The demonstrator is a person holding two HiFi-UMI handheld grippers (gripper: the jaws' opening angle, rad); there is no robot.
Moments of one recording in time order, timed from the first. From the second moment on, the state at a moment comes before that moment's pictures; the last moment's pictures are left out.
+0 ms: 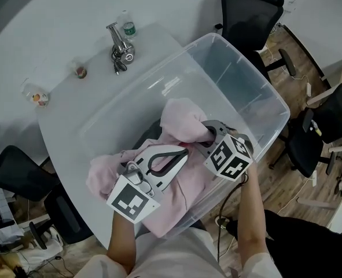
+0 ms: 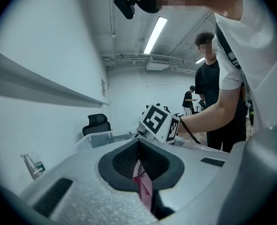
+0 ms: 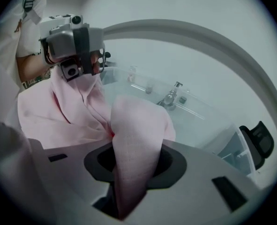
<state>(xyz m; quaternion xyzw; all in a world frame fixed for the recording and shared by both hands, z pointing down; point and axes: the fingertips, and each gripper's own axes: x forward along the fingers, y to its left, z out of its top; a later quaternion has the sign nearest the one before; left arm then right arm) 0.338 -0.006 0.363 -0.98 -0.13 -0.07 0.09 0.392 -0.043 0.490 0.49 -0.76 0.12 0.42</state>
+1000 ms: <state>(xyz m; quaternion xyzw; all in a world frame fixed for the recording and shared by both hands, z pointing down) 0.331 -0.007 0.359 -0.99 -0.12 -0.08 0.09 0.349 -0.029 0.575 0.34 -0.76 0.14 0.53</state>
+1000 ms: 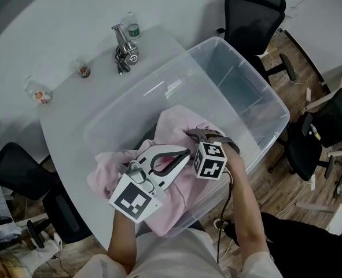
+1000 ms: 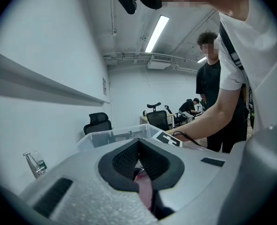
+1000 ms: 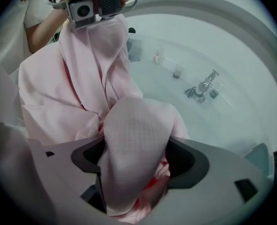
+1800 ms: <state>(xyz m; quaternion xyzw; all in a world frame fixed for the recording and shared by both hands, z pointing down) 0.306 -0.007 0.318 -0.99 -0.11 -0.04 0.10 0.338 -0.030 0.381 0.51 -0.82 0.00 0.26</state>
